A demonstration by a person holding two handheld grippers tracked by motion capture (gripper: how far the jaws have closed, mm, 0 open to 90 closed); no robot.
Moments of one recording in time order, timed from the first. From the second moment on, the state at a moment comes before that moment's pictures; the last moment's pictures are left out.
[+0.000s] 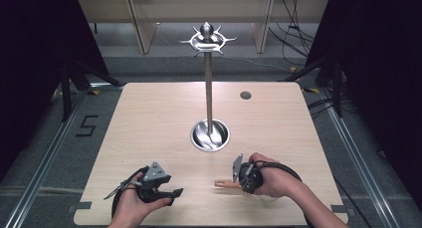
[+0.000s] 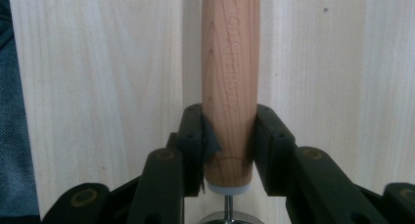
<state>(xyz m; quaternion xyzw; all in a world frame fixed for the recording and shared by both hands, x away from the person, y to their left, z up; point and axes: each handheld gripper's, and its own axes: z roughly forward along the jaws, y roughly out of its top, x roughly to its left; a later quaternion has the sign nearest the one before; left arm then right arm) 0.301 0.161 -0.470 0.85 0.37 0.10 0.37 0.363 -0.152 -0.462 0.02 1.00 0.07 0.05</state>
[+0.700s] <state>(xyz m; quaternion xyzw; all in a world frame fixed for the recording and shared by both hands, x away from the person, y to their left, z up) 0.302 0.162 -0.471 0.84 0.38 0.10 0.37 0.372 -0.206 -0.434 0.15 0.95 0.25 0.12</state>
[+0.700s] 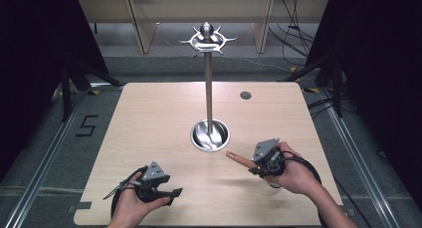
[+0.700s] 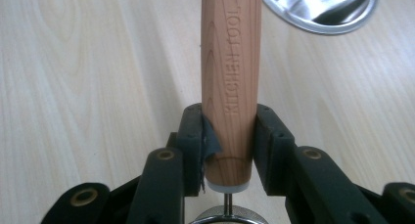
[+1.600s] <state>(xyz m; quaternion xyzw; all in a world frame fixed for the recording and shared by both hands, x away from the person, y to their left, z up) 0.304 0.166 -0.469 0.84 0.39 0.10 0.38 0.367 -0.233 -0.425 0.29 0.86 0.39 0.13</state>
